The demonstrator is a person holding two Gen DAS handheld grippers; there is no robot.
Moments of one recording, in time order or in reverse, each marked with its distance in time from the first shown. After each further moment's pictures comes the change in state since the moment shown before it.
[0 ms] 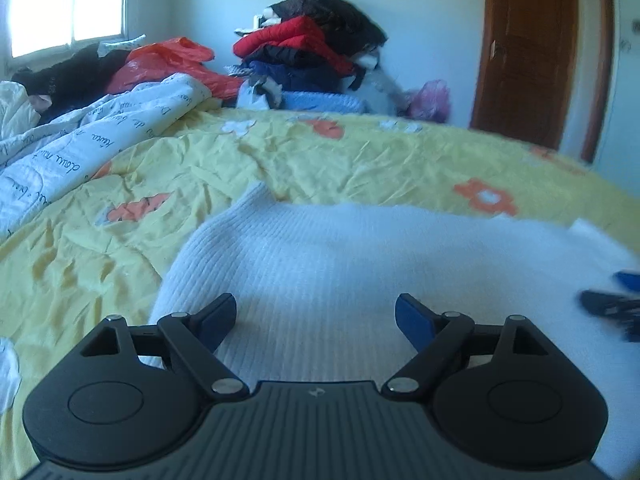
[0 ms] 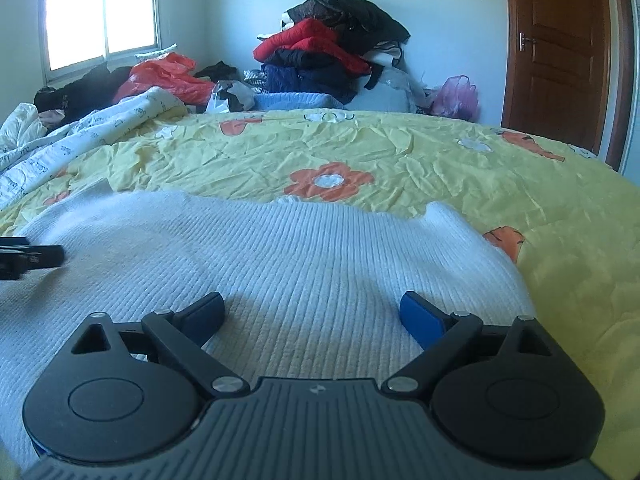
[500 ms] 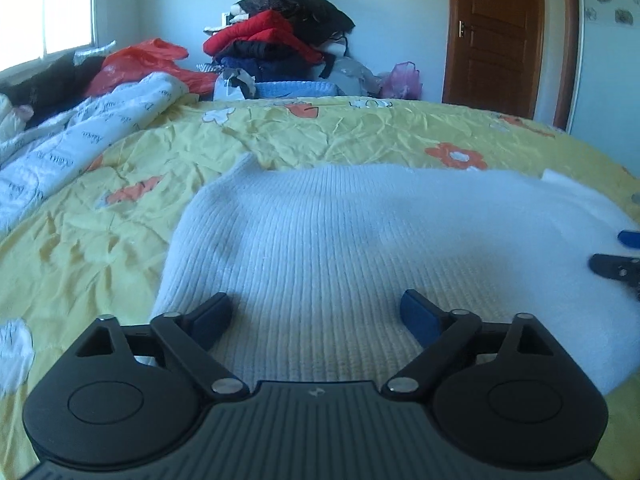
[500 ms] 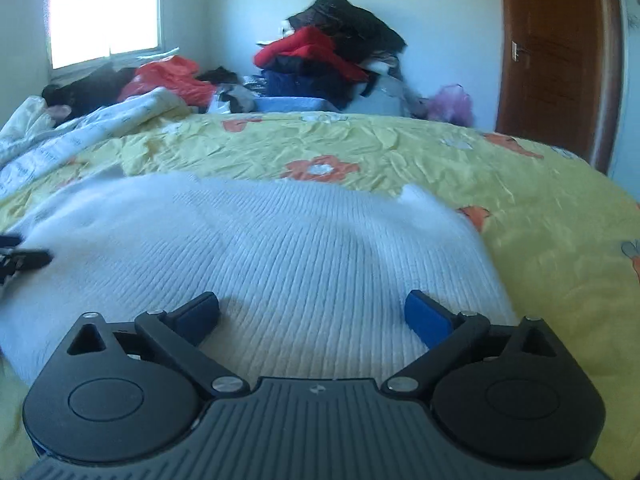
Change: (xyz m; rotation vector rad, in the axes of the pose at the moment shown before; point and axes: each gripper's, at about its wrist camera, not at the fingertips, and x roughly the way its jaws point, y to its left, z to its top) left arm -0.012 0.004 -0.031 0.106 0.037 -0.026; right arm -0.039 -0.003 -0.028 -0.030 -0.014 -0.020
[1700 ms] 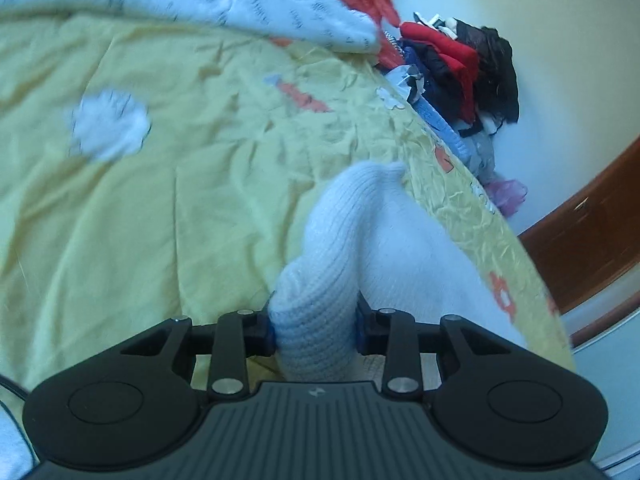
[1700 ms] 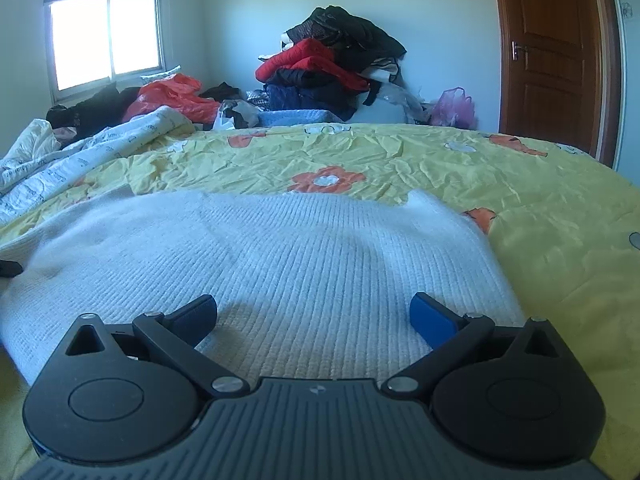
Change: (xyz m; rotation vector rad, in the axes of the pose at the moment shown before) left arm -0.038 0.077 -0.017 -0.837 0.064 0.047; right arm -0.005 -0.001 -0.003 0.060 -0.048 0.040
